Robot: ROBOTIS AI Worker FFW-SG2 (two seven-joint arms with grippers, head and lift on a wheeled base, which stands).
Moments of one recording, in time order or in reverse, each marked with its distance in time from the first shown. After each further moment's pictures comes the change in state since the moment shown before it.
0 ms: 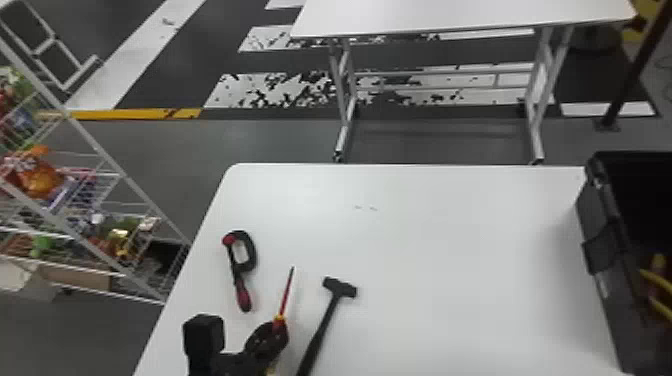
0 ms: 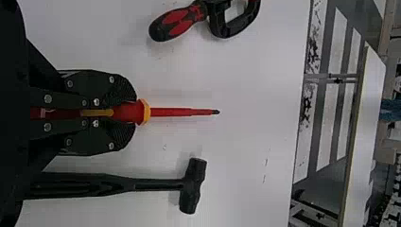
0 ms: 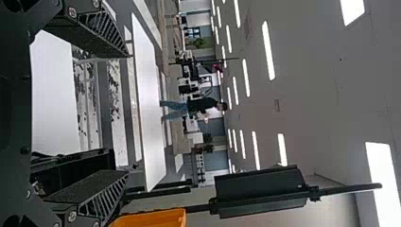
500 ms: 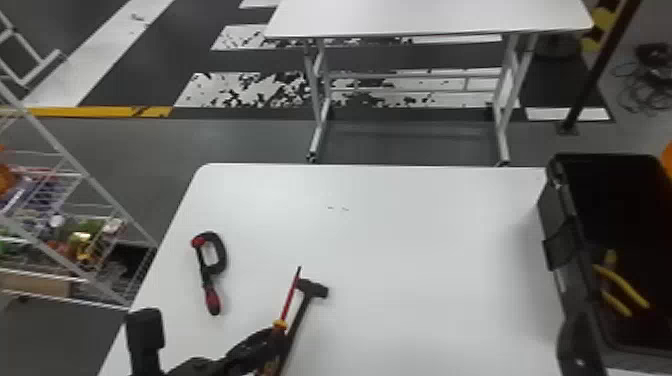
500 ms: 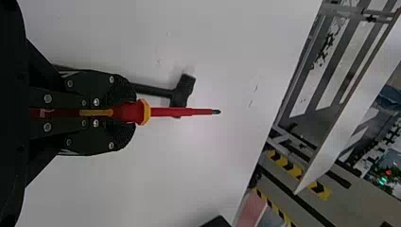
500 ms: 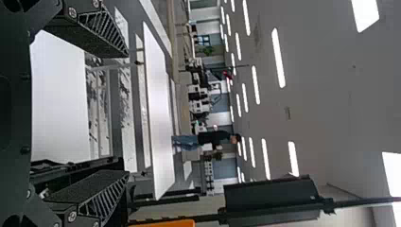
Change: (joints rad) left arm 0.006 -0.036 0.150 -0.176 0.195 0.329 -0.412; right arm -0.015 -0.001 0.005 -0.033 0.009 0.124 0.062
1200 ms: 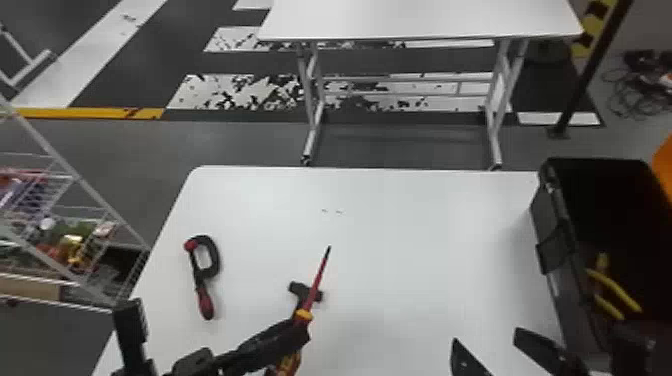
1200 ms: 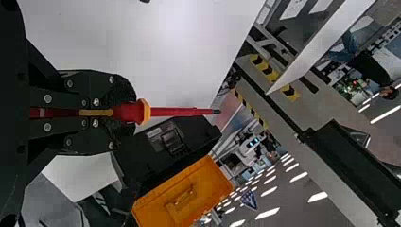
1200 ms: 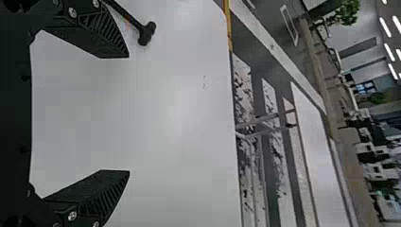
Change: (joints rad) left arm -0.066 -0.033 0.050 0.010 0.080 0.068 -0.385; right arm -0.243 0.011 -0.021 -0.300 -0.100 1.290 0.232
